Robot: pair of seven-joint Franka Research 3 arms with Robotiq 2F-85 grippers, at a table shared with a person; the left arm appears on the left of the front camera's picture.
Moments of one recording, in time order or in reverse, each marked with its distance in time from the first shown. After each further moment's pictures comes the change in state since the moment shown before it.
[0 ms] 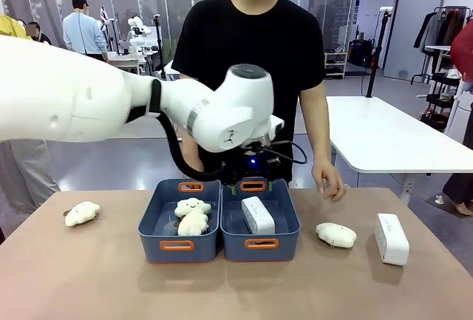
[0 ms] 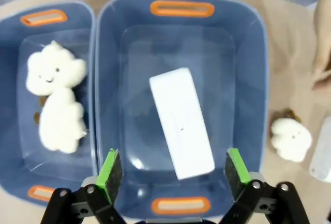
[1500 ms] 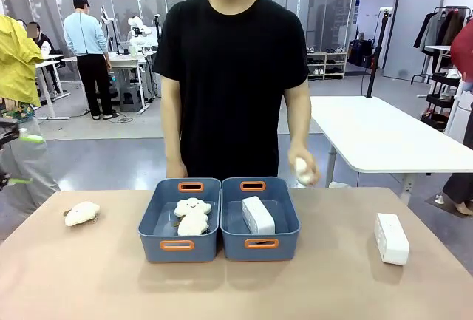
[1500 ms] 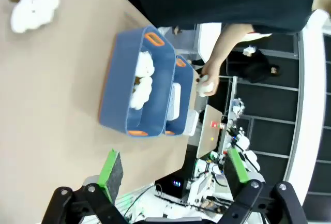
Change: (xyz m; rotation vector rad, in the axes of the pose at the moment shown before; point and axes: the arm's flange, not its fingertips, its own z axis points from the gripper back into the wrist) left arm -0.062 0.585 0.113 -0.941 -0.019 0.550; right arm 0.000 0.000 0.001 -0.001 -0.002 0.000
